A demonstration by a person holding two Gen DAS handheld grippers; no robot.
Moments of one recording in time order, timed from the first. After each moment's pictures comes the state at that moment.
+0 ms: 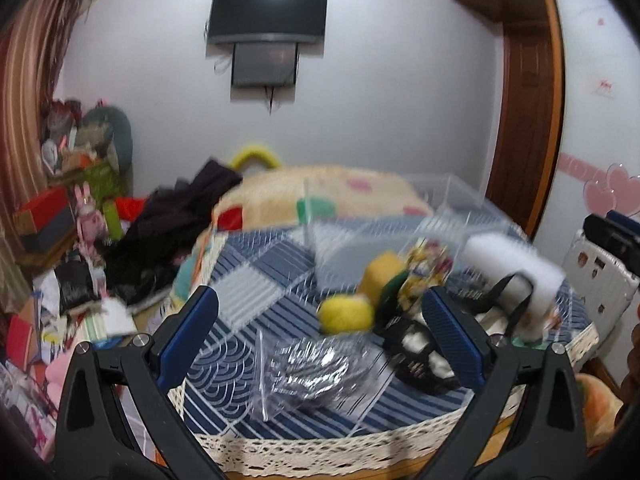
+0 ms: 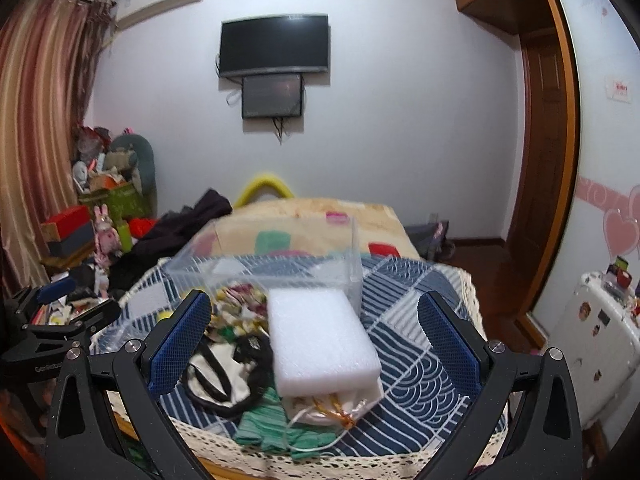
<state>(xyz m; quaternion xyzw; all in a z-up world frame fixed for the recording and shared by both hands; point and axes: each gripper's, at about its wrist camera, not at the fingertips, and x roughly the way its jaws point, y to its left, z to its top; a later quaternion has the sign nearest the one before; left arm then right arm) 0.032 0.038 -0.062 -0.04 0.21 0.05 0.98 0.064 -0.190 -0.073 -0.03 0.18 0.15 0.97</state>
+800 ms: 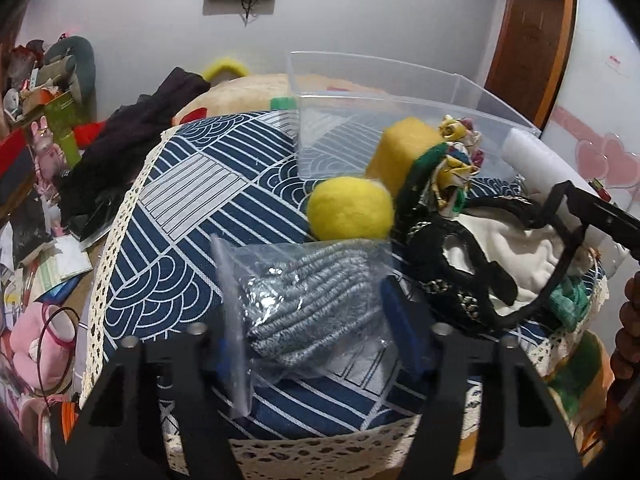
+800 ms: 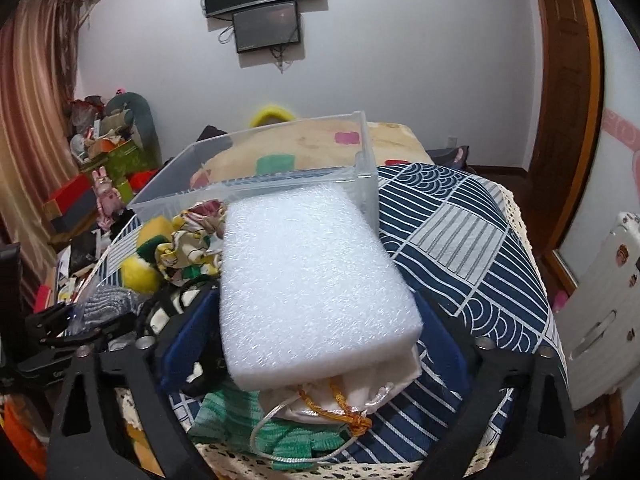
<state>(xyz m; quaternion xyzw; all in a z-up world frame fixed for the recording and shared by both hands) 0.083 0.049 -0.150 -0.07 0.37 -0.01 0.93 0.104 -0.204 -0.120 -0.01 0.30 0.18 0.94</state>
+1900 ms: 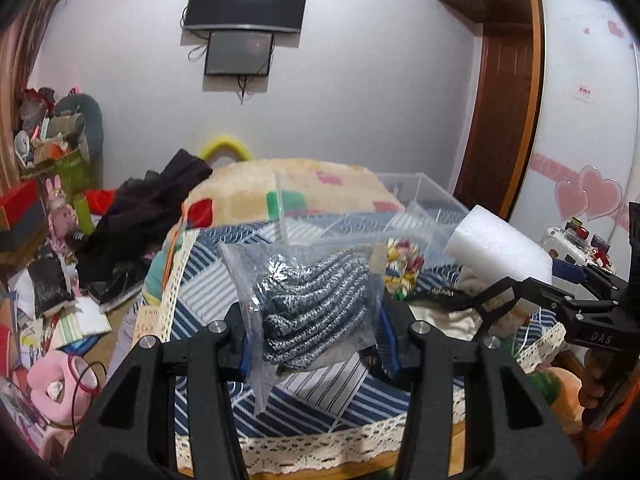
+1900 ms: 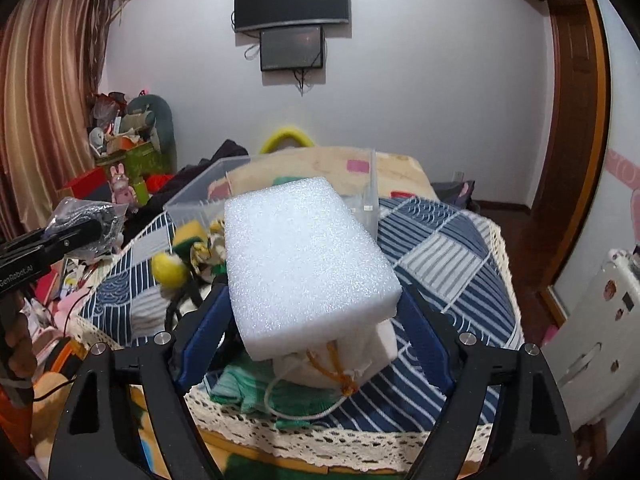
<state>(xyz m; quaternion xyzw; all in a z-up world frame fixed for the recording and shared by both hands) 0.032 0.043 -0.057 -0.06 0.24 -0.02 0.97 0.080 -0.205 -0.095 -0.04 0.25 0.20 0.95</state>
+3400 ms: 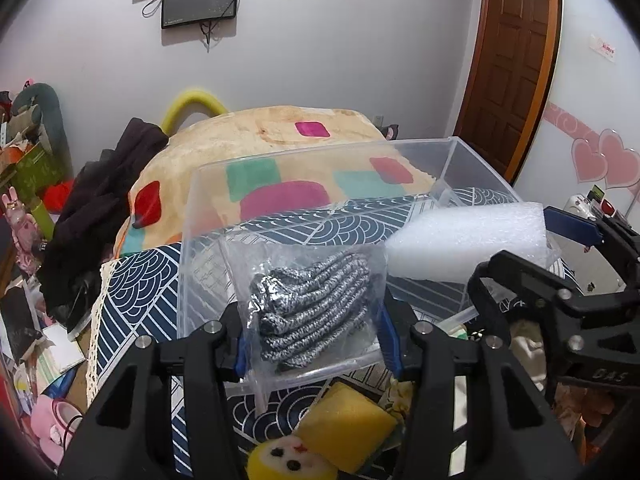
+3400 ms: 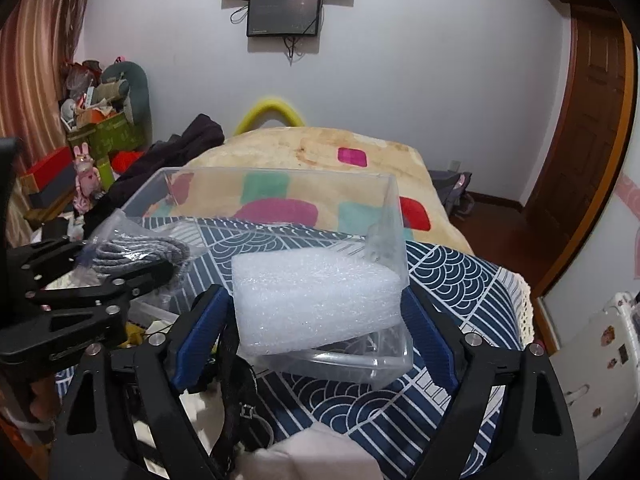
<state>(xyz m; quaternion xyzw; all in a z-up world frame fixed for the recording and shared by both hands) 0.216 0.013 -0.080 -0.02 0.36 -0.05 0.93 0.194 -0.146 -0.090 -0.10 0.30 0.17 0.93</state>
